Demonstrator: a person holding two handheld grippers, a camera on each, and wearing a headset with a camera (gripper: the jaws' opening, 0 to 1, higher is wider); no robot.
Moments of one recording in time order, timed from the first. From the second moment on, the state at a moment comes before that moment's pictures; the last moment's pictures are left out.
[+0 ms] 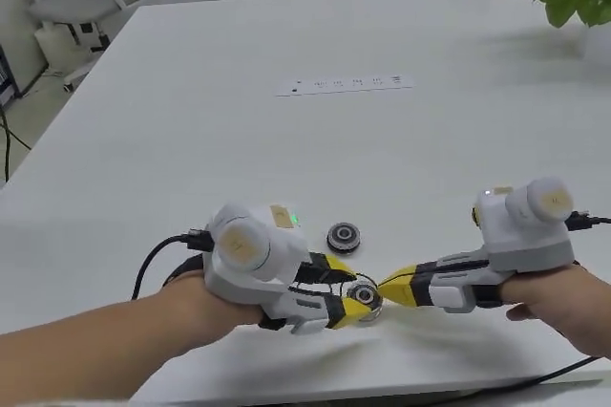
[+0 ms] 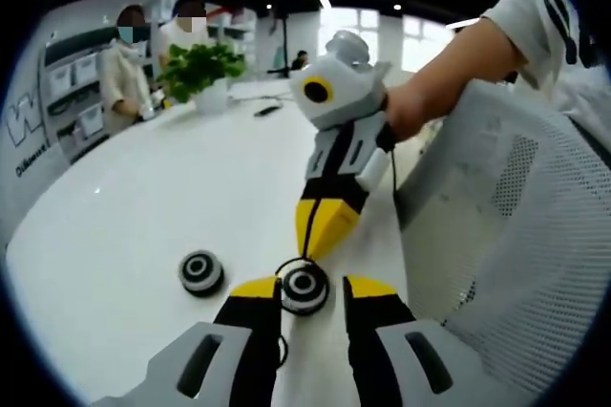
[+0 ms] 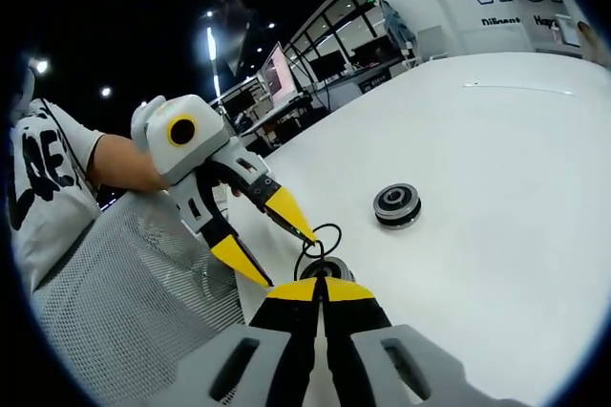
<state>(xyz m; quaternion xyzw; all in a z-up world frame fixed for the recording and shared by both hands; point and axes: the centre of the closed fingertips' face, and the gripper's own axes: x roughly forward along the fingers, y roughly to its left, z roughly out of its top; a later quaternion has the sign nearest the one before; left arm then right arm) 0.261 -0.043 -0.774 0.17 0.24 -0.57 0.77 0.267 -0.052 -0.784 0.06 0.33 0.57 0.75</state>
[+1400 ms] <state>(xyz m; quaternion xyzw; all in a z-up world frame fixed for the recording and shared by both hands) 0.270 0.051 -0.733 0.11 0.21 -0.51 0.83 0.278 -0.011 -0.760 0.05 0.32 0.60 0.73</state>
